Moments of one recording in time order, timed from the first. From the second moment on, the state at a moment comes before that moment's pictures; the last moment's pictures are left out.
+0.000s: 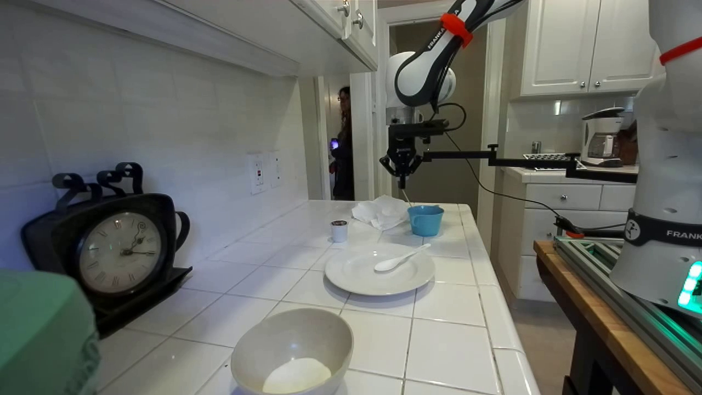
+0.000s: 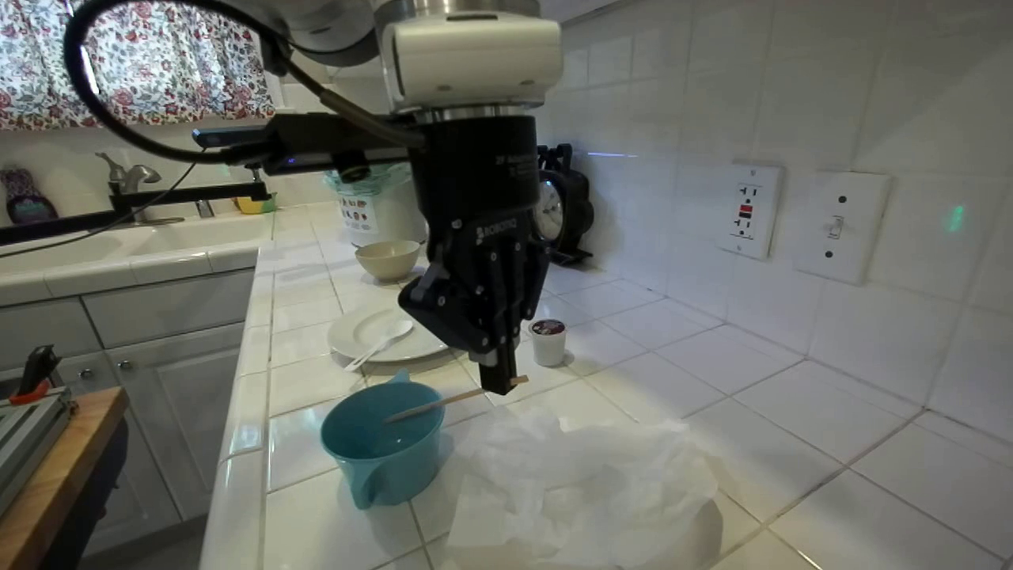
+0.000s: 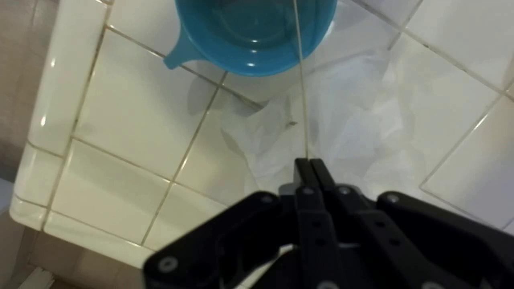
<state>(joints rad) -0.19 0.15 -0.26 -2.23 -0.05 2.44 0.69</state>
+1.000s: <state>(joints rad) -0.21 0.07 -0.26 -2.12 0.10 2.19 0.69</state>
